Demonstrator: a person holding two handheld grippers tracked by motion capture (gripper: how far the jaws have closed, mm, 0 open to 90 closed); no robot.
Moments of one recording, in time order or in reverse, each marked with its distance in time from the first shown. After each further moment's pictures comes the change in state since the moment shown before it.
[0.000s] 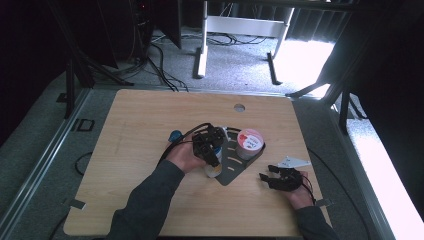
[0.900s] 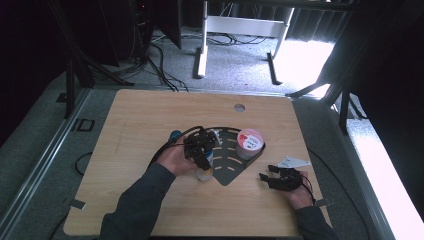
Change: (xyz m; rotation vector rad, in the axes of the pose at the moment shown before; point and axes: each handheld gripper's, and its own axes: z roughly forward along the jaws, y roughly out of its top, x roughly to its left) left arm 0.003 -0.022 -0.003 0.032 0.005 0.006; right arm 0.000 0.000 0.000 0.000 -0.003 0.000
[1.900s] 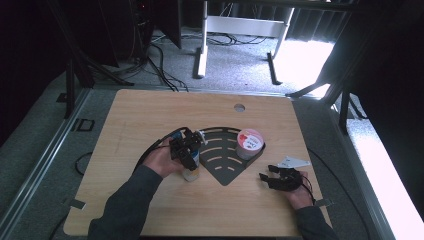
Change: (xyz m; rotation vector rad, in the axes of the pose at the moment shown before) left arm 0.015 -0.033 0.000 0.032 0.030 -0.064; right arm 0.001 0.000 0.000 0.001 -0.004 -0.001
